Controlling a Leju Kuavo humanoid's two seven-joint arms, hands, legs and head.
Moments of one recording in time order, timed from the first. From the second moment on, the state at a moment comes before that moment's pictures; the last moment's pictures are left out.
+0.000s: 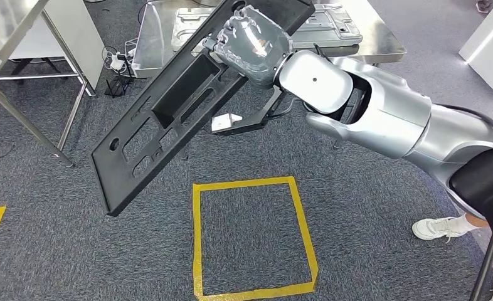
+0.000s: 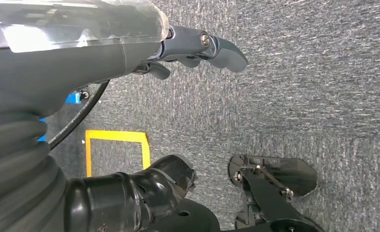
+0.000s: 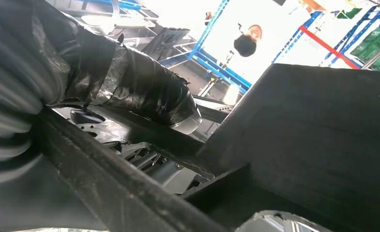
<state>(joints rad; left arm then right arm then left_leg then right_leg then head) -0.07 -0.22 0.63 -0.20 -0.84 0.28 -0.24 -1.46 -0.52 1.11 -1.47 0.87 0.32 0.10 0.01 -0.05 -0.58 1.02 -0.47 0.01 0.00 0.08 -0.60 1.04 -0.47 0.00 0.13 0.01</state>
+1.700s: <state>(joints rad) -0.08 -0.23 0.63 -0.20 -0.85 0.29 -0.25 -1.45 -0.58 1.12 -1.49 0.82 0.30 0.09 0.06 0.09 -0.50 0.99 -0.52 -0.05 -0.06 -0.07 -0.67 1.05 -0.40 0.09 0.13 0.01</state>
